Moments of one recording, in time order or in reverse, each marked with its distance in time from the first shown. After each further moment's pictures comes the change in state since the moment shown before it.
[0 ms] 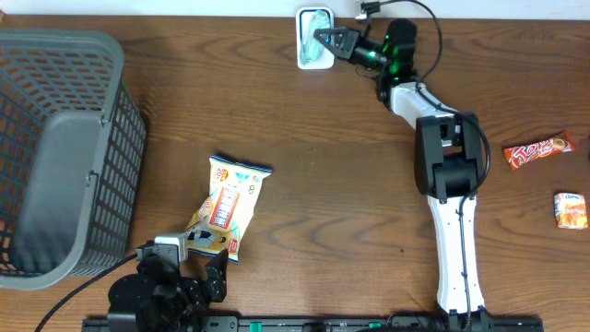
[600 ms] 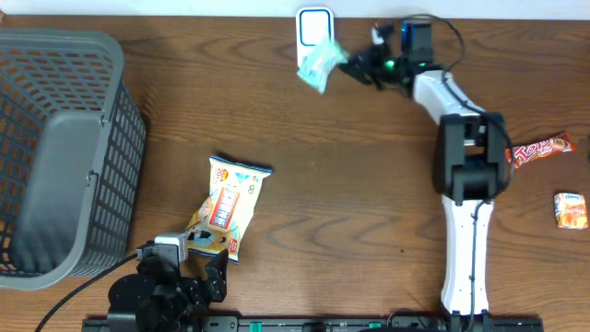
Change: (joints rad) left arm 0.000 0.000 0.000 0.000 0.000 0.000; right arm -0.089 -0.118 0.015 -0.949 0.118 -0.363
